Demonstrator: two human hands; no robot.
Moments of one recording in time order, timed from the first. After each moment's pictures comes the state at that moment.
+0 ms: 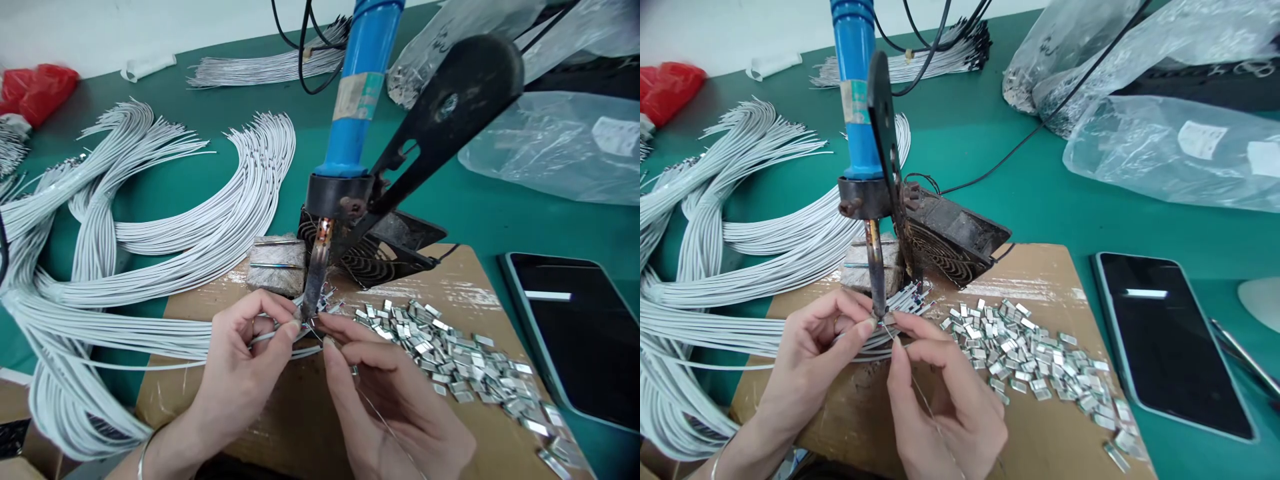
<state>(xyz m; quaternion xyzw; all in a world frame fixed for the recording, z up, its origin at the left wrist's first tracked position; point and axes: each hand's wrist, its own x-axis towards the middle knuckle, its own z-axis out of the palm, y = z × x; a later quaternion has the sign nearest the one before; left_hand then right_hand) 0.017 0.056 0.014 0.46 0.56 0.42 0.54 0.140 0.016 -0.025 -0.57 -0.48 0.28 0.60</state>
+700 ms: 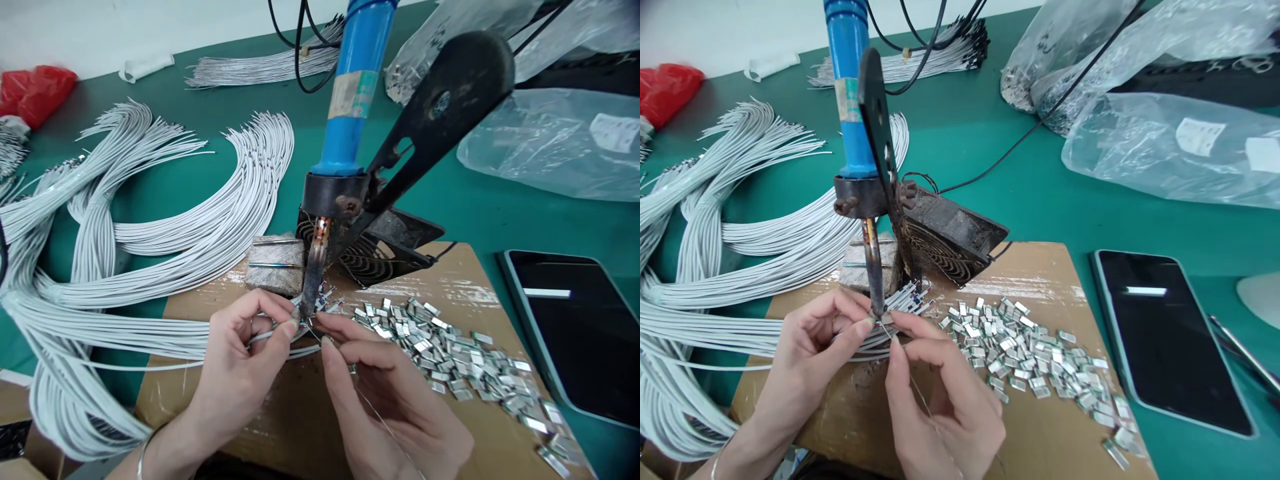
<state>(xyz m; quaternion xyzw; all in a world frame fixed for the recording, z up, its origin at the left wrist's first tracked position) 0.014 0.055 0.013 0.45 0.56 0.43 0.55 0.137 0.016 -0.023 -0.58 -0.46 0.29 0.61</state>
